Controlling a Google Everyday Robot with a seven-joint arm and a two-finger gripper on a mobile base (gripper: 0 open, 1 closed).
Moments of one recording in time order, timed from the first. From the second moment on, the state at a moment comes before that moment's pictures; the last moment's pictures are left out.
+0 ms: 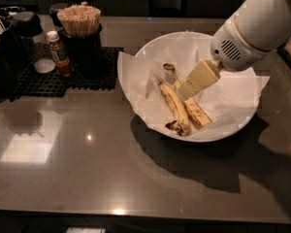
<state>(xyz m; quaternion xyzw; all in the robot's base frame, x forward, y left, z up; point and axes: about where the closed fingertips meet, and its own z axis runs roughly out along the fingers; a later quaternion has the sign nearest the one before) 0.498 -0.119 0.940 -0.37 0.90 0.08 0.23</state>
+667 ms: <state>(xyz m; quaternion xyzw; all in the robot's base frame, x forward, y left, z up) 0.494 -0.108 0.917 -0.40 0.89 0.08 0.20</state>
